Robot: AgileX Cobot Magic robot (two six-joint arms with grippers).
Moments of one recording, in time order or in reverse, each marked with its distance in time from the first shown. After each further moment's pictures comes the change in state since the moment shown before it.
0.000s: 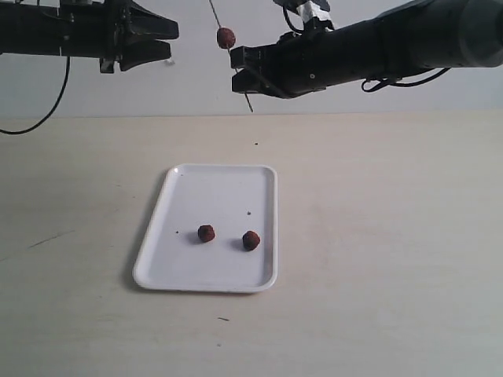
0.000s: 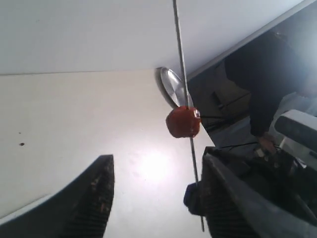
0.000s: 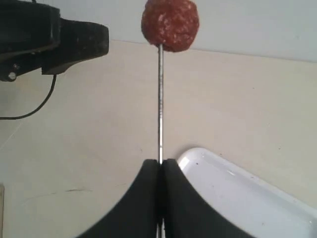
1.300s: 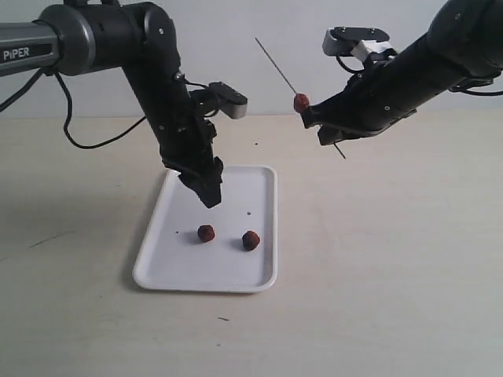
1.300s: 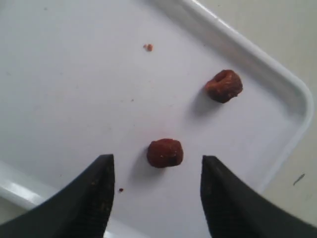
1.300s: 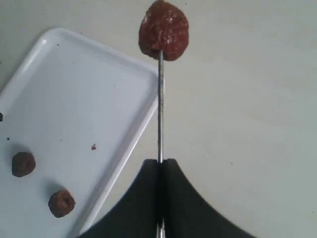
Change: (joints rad) left arm -0.467 -0.013 0.000 1.208 0.057 -0.203; right arm -0.088 -0.145 0.189 -0.802 -0.017 0.535
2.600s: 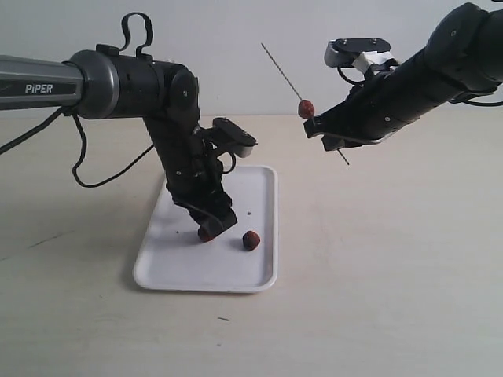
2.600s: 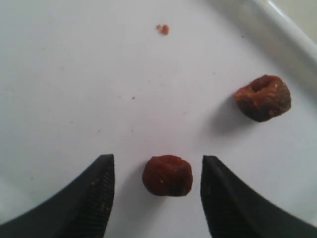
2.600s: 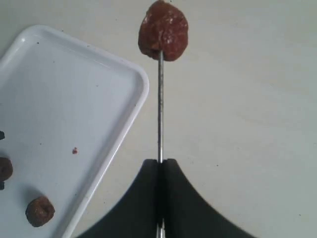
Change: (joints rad) left arm -0.066 -0.020 0.224 0.128 -0.265 -0.214; right arm 0.000 0.008 0.036 -0.010 -0.072 -0.011
